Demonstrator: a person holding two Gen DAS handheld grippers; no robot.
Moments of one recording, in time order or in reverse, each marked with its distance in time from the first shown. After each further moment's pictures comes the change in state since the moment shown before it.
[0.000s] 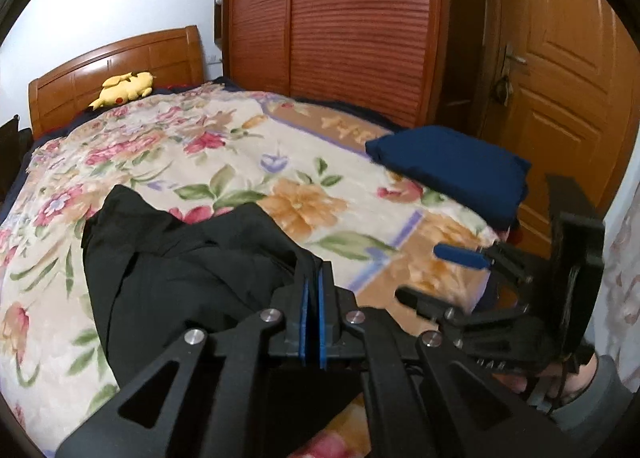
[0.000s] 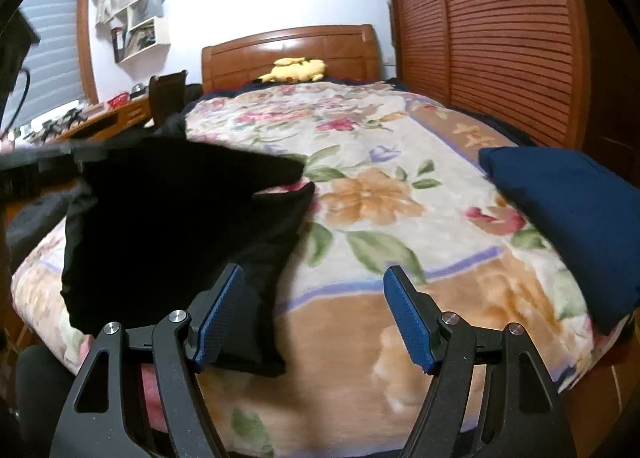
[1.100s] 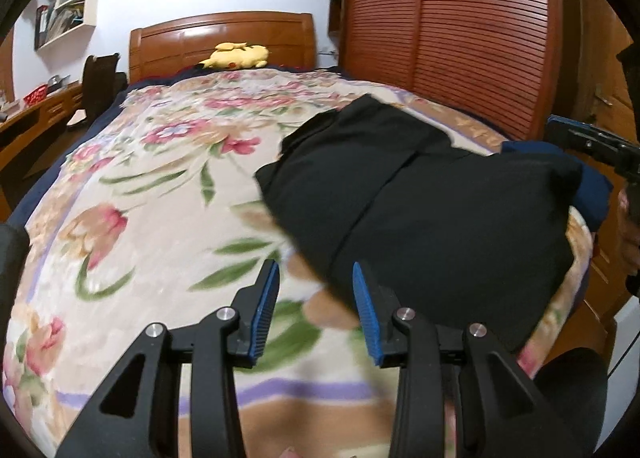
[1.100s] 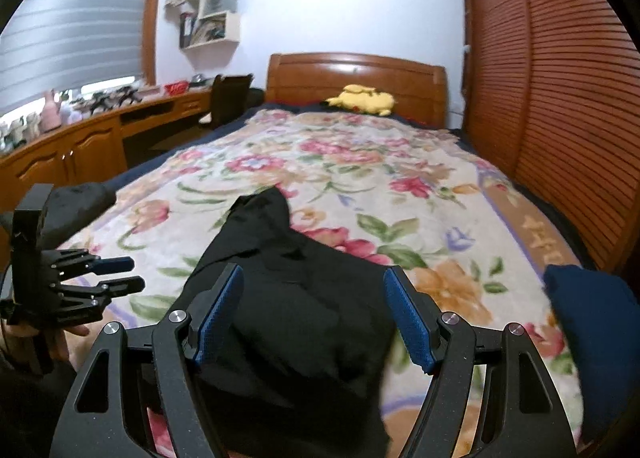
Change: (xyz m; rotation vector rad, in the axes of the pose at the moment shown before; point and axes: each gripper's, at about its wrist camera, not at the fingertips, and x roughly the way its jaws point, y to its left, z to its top) left arm -0.051 0.191 -0.130 -0.221 -0.039 0.253; right arm 0.031 0.118 0.091 -0.240 -0.047 0.130
